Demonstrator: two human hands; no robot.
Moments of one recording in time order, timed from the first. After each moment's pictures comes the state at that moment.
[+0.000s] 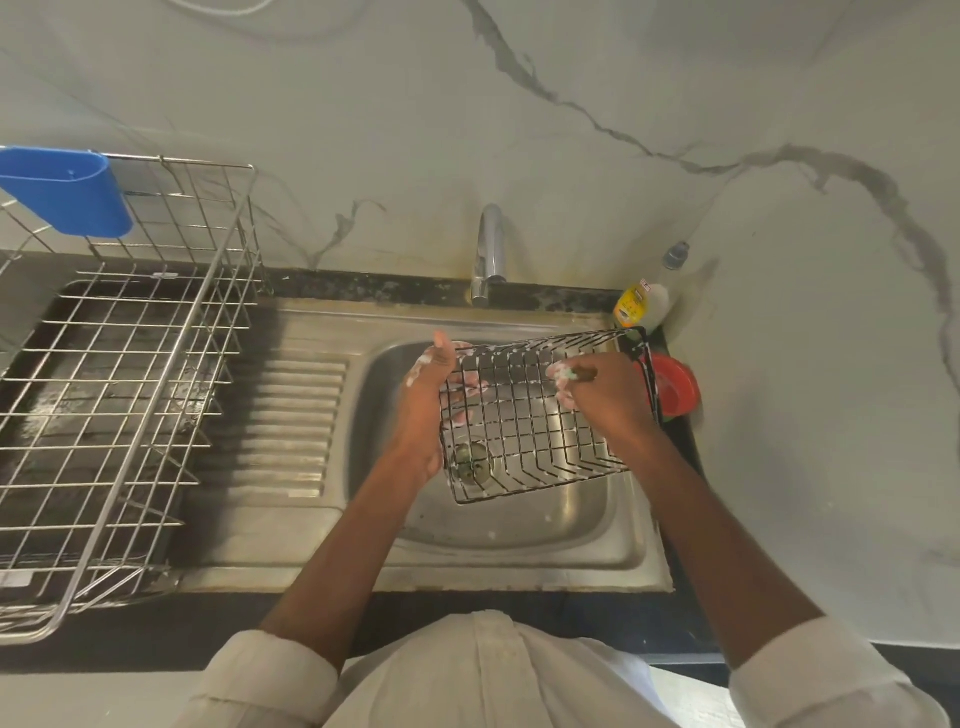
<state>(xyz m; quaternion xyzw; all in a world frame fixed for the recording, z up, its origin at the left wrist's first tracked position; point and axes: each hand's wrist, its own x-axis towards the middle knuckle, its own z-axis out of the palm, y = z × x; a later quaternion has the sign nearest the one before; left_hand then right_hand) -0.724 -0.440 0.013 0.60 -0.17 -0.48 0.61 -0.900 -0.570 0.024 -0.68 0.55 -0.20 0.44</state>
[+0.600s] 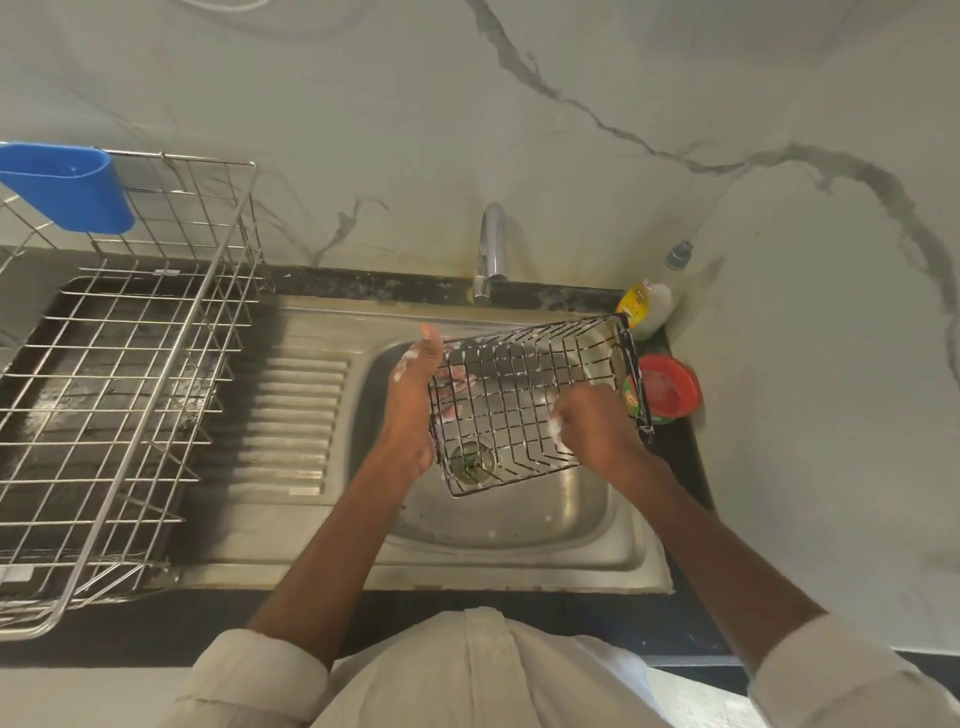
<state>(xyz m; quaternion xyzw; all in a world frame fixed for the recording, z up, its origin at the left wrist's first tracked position) -0.714 -0.440 0.018 0.61 -0.14 -0.47 0.62 -0.906 -0.559 -0.004 -0.87 0.46 0.02 0.17</state>
